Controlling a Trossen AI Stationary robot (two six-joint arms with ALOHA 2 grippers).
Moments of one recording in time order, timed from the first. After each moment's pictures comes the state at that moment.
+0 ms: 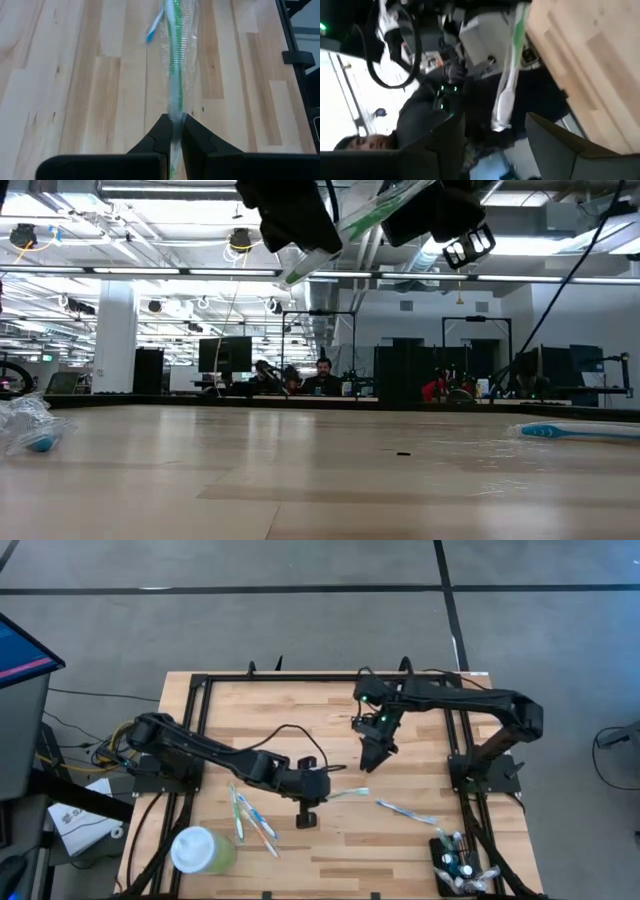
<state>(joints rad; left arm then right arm) -0.27 1.74 1.36 -0.50 -0.15 -0.26 -0.28 1.56 1.26 -0.82 -1.22 0.82</state>
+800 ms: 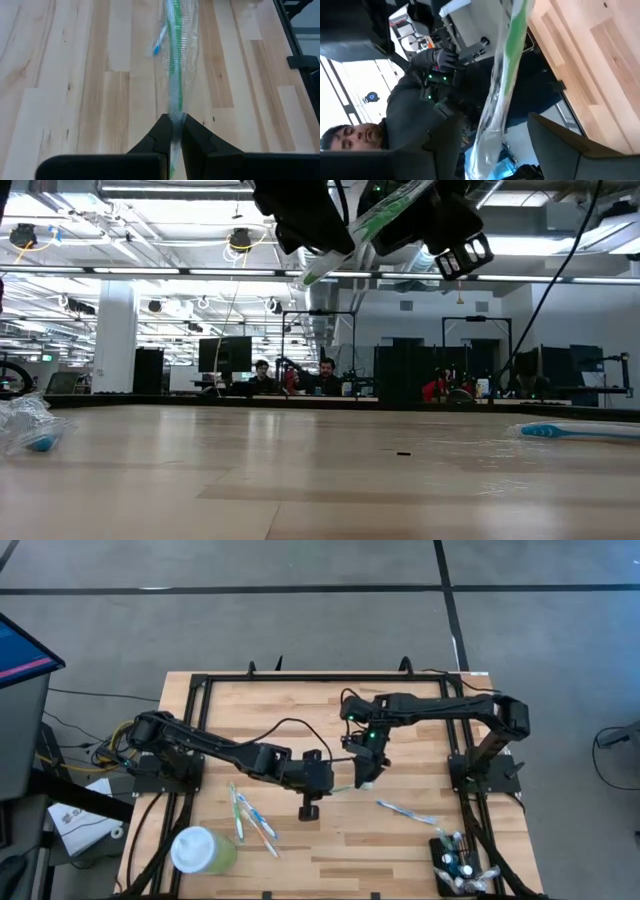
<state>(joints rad) -0.22 1.74 1.37 -0.46 -0.11 -0.16 -0.18 1.67 1.26 -0.74 -1.23 0.83</state>
